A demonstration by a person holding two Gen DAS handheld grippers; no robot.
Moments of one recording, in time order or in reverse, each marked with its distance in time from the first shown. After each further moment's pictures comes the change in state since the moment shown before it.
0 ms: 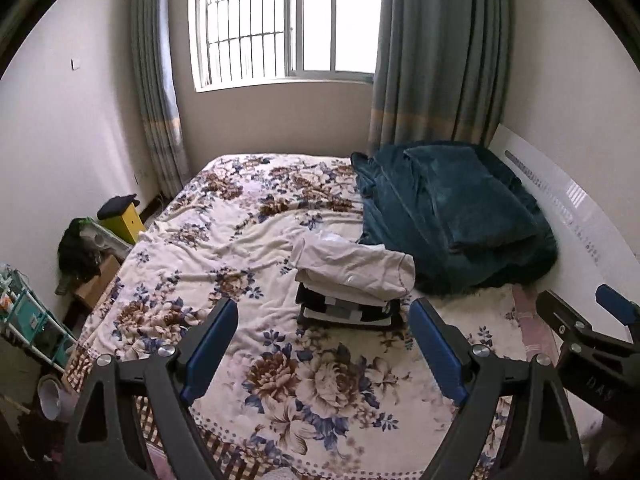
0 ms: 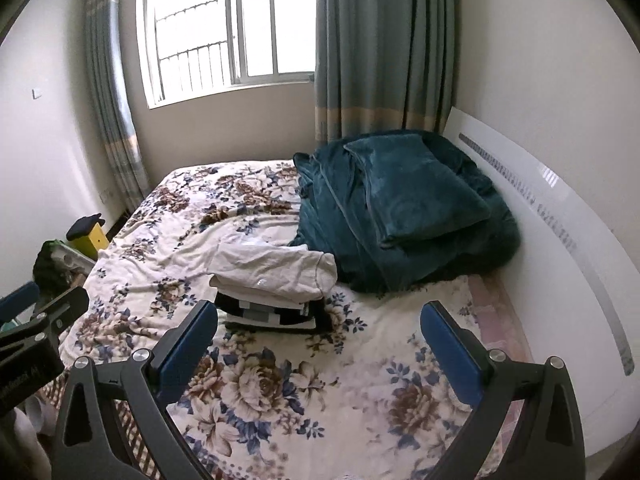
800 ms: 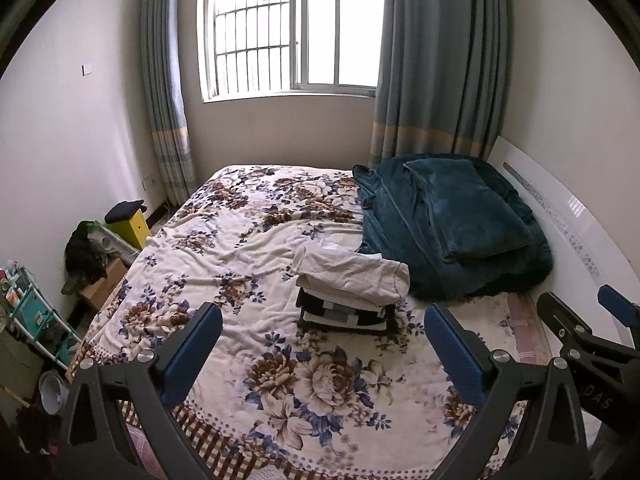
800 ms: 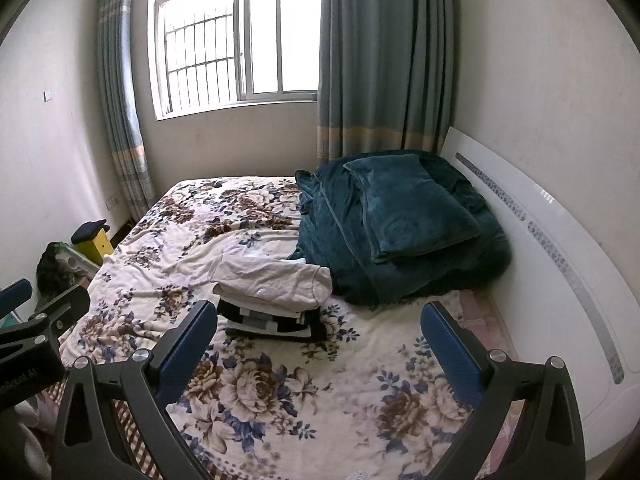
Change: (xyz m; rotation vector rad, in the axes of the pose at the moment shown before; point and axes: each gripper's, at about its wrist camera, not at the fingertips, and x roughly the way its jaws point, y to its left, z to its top) left arm -0.038 -0.013 -0.009 -0.019 -0.040 0.022; right arm -0.050 -0.011 0.000 -0.020 -0.055 0.007
